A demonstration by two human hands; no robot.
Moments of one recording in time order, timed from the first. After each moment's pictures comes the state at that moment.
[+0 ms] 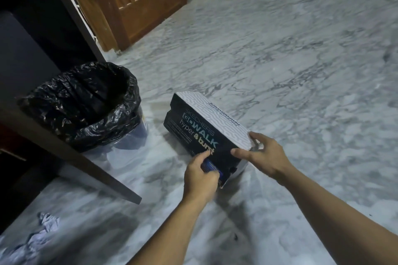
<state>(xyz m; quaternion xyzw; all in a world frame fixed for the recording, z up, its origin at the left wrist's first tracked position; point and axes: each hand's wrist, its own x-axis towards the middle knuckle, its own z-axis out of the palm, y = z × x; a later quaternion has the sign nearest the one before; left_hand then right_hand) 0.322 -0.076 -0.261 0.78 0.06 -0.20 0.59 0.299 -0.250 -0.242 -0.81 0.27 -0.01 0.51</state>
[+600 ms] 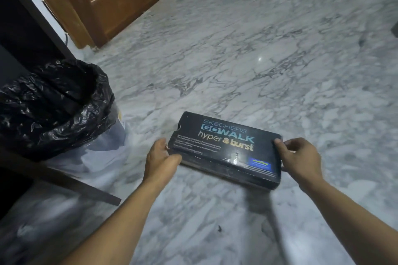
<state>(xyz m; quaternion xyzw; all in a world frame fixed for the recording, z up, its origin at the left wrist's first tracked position) 0.364 -0.052 -0.261 0.82 0.06 -0.19 0.53 0.239 -0.335 -0.294 -0.76 0.45 -0.16 0.45</state>
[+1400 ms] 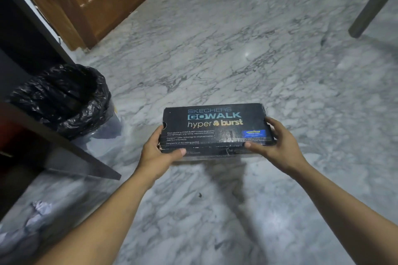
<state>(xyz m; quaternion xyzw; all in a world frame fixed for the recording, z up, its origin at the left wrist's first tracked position) 0.303 -0.048 -0.222 0.80 -0.07 -0.20 0.56 0.159 -0.330 -0.221 -0.79 0.29 -0.12 0.53</state>
